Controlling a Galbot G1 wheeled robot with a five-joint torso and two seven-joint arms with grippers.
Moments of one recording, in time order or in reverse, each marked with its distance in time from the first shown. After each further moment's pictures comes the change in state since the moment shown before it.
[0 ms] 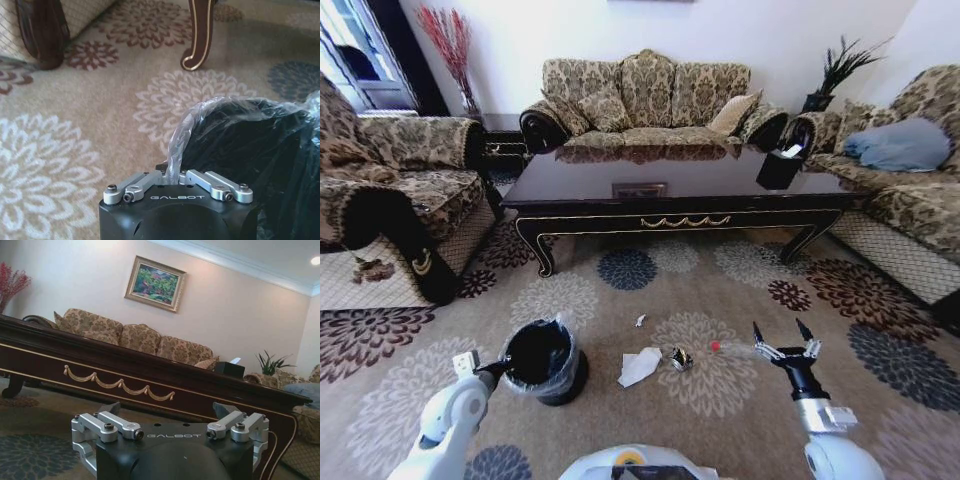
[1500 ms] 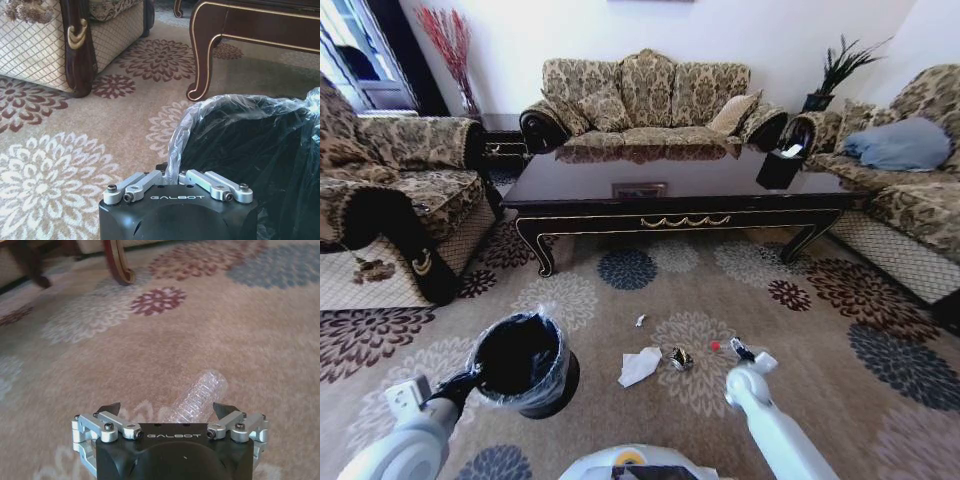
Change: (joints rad) left arm 0.317 -0.148 -0.196 -0.407 -0.011 -0.001 -0.020; right arm 0.648 0.018 -0.445 -0.473 0.812 -0.349 0.917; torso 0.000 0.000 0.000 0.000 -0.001
